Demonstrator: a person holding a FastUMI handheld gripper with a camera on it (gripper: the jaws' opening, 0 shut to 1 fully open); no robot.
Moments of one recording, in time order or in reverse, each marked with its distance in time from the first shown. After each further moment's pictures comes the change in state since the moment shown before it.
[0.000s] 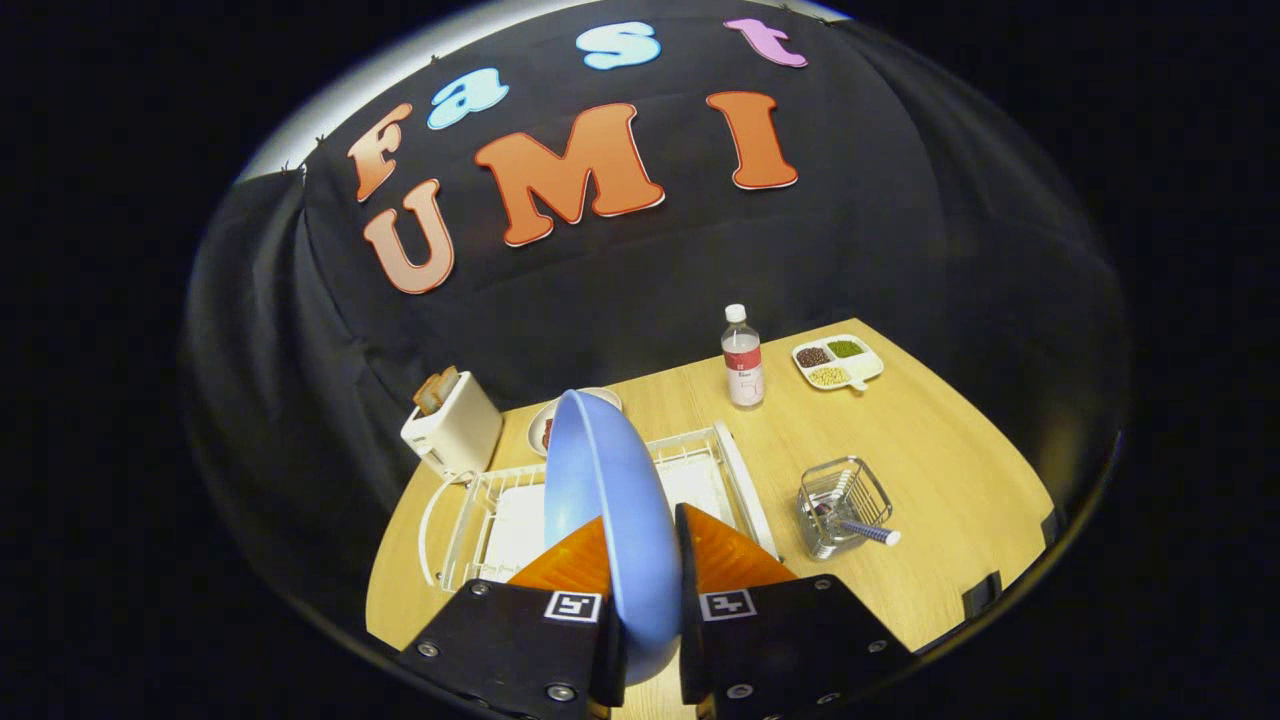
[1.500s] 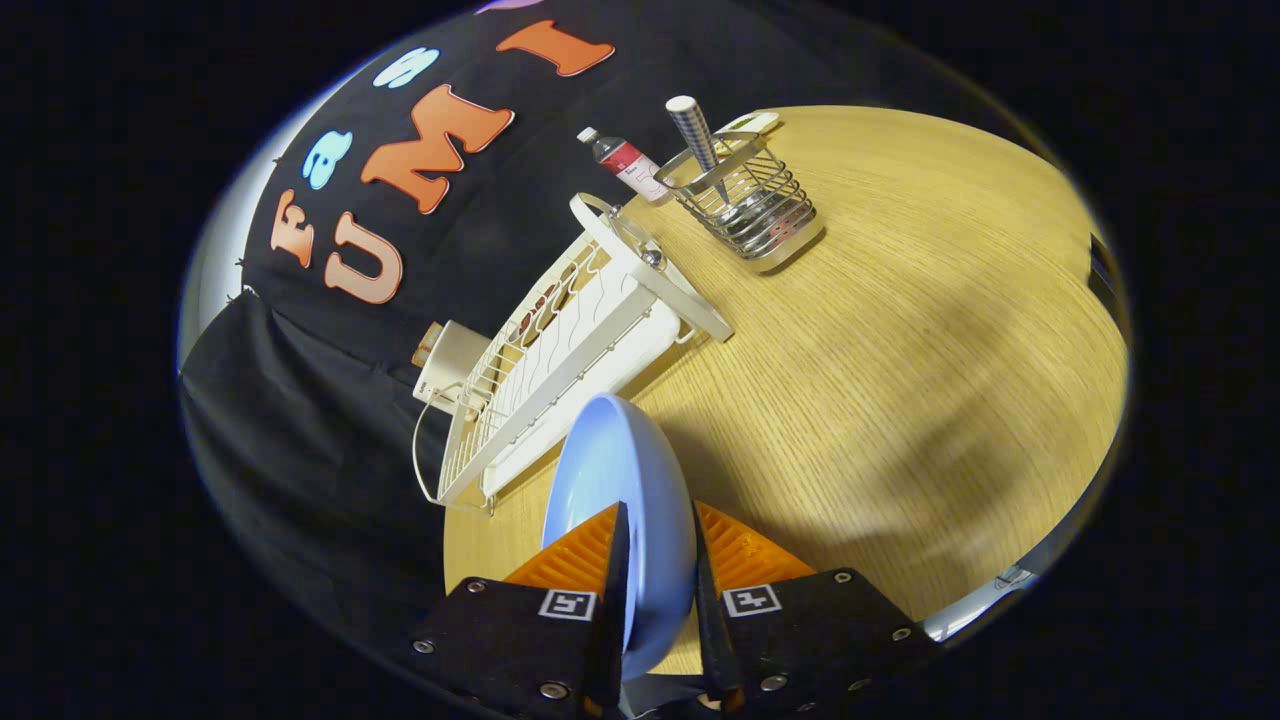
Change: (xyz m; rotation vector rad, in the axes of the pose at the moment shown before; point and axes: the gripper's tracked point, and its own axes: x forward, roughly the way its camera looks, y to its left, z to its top) arm 0.008 -0.067 -0.231 0.428 0.252 0.131
